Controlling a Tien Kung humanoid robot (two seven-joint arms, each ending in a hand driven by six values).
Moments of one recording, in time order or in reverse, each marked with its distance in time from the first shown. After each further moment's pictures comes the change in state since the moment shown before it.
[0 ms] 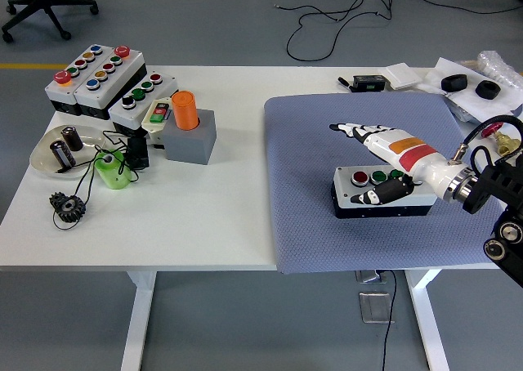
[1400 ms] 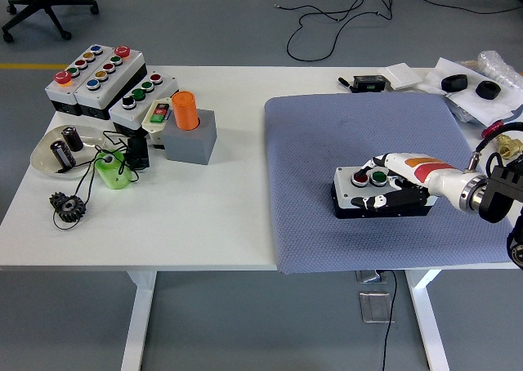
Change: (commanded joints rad) left arm -0.008 0.001 -0.010 -0.001 0.005 -0.007 -0.002; right arm 0.005 -0.057 -0.039 0.051 0.069 0.251 -0.310
